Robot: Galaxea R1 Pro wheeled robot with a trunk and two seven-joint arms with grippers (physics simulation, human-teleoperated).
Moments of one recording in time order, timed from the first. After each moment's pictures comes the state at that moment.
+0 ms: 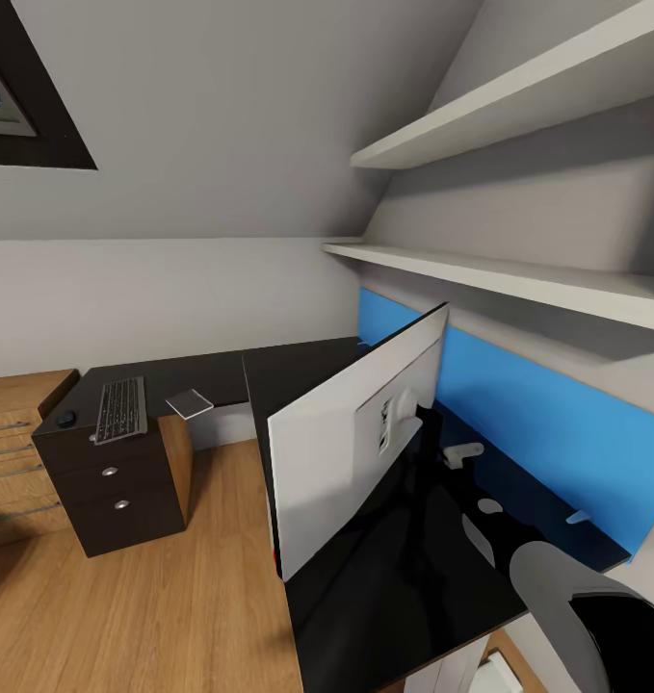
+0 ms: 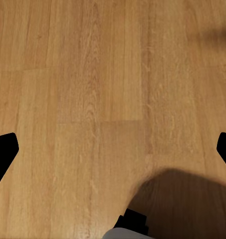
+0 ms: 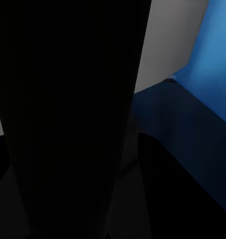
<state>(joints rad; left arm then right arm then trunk) -0.17 -0.06 -0.14 -0.15 0.25 -0.36 0.39 -0.89 -0.08 0.05 -0.19 0.04 -0.39 0.10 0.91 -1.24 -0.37</state>
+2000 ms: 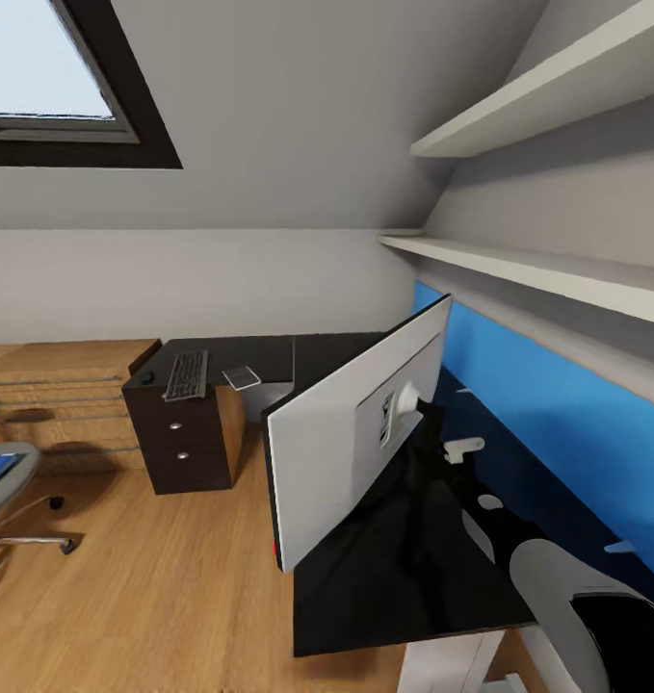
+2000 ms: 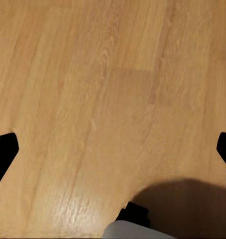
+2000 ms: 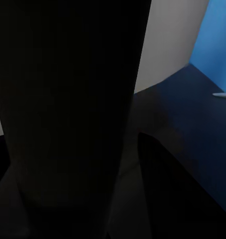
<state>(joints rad) -0.17 -0.06 -0.14 -0.15 0.25 -0.36 0.39 -0.89 -0.08 0.05 -0.22 0.04 -0.40 0.10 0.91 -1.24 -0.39</state>
